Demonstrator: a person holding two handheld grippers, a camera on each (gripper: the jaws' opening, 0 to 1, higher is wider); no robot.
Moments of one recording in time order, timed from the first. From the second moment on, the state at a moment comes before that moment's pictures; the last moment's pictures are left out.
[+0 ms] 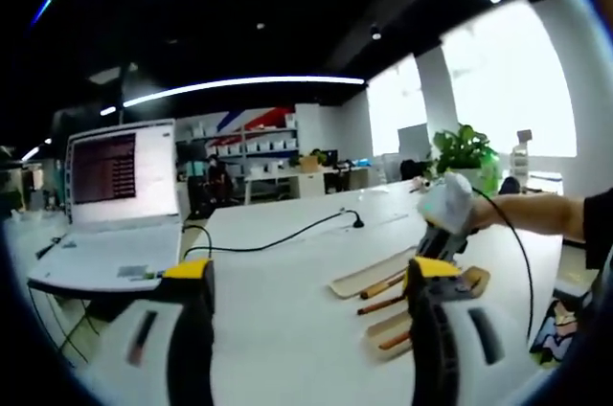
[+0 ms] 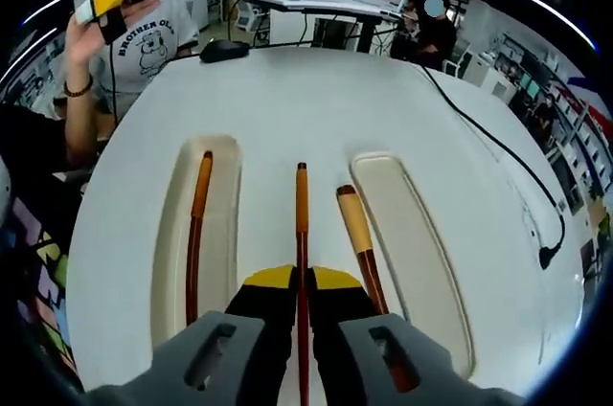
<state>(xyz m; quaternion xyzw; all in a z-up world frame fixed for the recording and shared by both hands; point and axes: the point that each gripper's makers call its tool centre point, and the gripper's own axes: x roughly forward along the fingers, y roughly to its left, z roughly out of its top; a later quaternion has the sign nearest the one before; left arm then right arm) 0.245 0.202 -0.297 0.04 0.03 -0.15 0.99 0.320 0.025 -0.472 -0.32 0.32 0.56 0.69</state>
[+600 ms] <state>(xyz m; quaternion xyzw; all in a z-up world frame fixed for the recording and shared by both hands) 0.244 0.189 -0.298 0.03 0.03 -0.18 0.98 0.315 0.026 -0.444 -0.34 0.30 0.55 0.70</state>
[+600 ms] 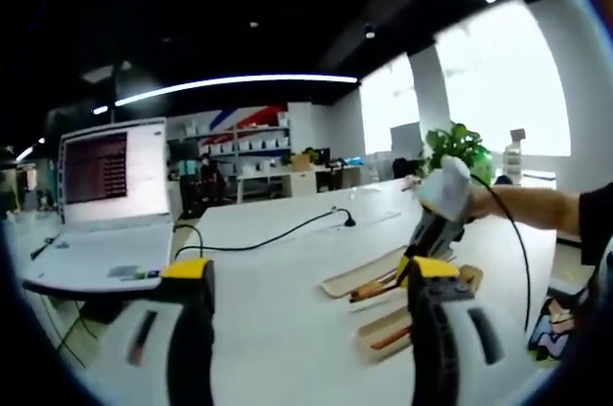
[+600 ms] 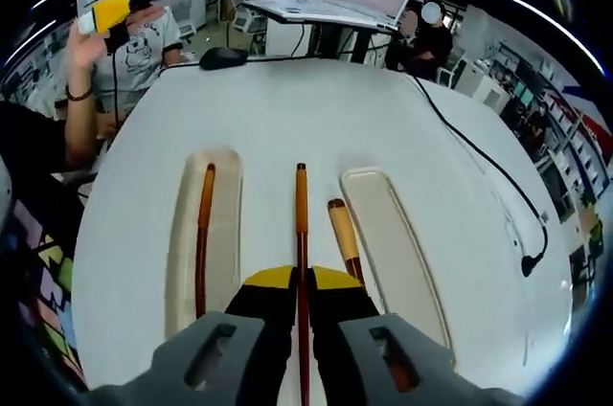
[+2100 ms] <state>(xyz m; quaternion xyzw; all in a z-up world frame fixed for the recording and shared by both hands) 0.229 0.170 -0.270 -0.02 -0.03 -0.26 0.96 0.250 0.043 -0.460 -0.32 0.35 0.60 0.65</state>
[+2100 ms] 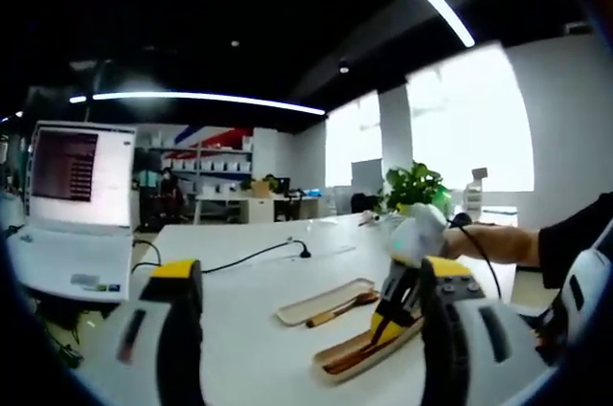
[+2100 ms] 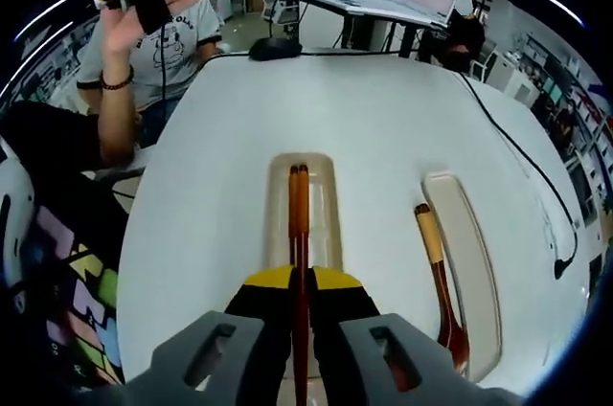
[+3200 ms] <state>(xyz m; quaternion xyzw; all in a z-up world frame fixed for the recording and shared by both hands) 0.230 0.162 -0.278 -0.02 -0.02 -0.27 0.96 0.251 0.042 -0.441 -0.32 0.31 0.61 0.66</state>
